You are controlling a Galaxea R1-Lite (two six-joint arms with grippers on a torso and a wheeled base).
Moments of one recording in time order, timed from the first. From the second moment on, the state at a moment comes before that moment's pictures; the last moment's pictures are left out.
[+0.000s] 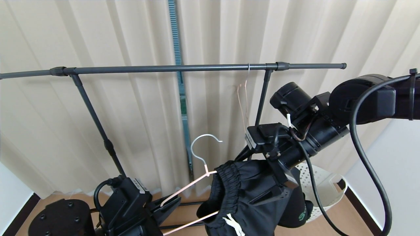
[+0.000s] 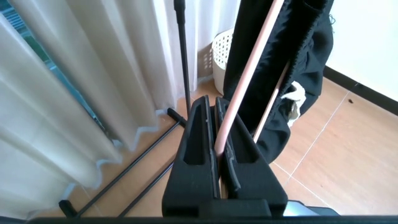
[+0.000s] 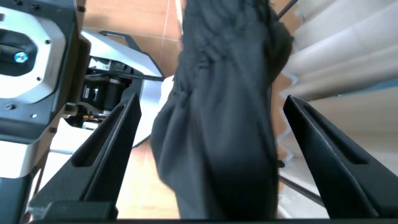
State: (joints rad) left arm -0.71 1.79 0.00 -1.57 -0.02 0.09; right arm 0.55 1.95 -1.57 0.78 0.61 -1.04
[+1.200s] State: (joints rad) left arm -0.70 1.79 0.00 -1.57 -0.03 -0.03; right arm 0.55 1.86 -1.54 0.77 0.50 -1.01
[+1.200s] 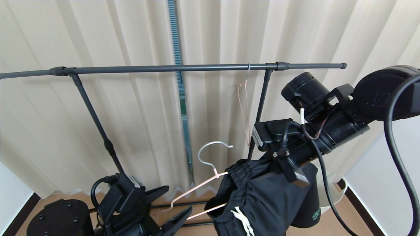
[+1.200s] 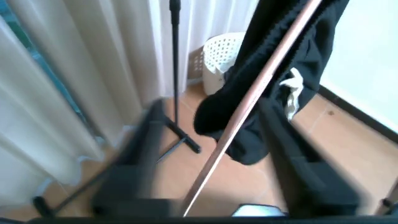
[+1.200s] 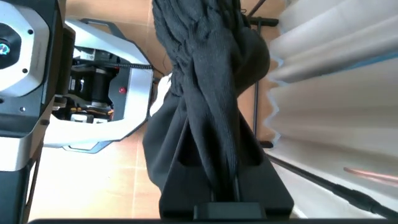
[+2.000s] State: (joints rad) left arm -0.48 1.90 -0.07 -1.57 -0.26 -0.27; right arm 0.60 1.82 -1.56 0.58 0.01 -0.72
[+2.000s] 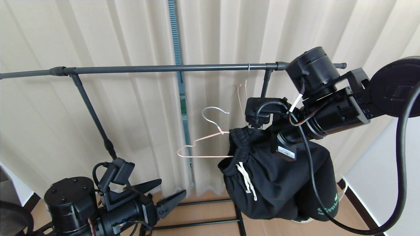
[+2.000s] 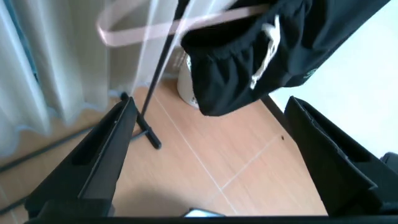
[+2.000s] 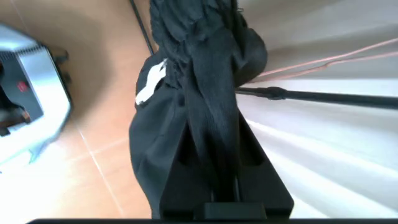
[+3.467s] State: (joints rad) left arm -0.56 2.11 -0.22 -1.57 -0.13 -0.45; right arm 0.88 1.71 -1.47 0.57 0.00 -0.47
